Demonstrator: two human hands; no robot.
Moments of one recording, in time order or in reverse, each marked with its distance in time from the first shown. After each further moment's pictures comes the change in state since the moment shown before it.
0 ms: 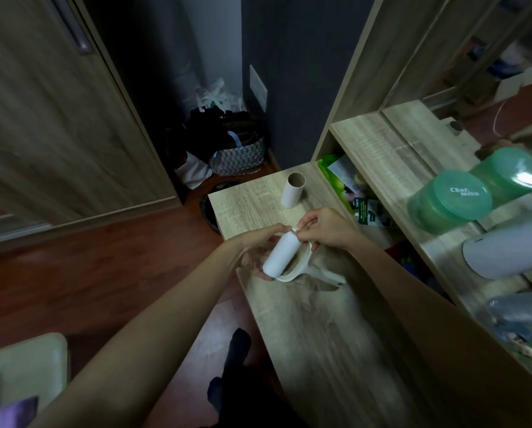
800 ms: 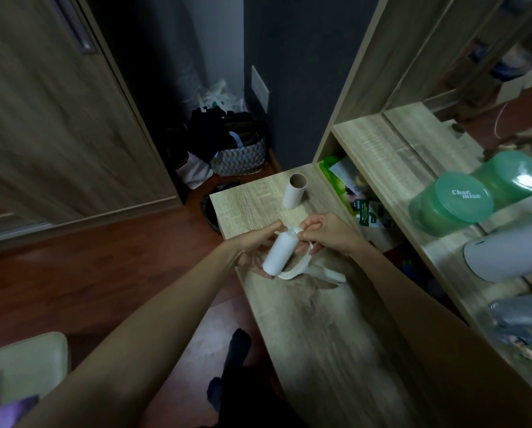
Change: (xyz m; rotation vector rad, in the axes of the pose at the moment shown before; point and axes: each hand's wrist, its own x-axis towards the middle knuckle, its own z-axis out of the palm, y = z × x) left_hand 0.004 -0.004 -0.008 0.025 -0.016 0.066; right_hand -0.009 0.003 0.004 0.250 -0.075 0.057
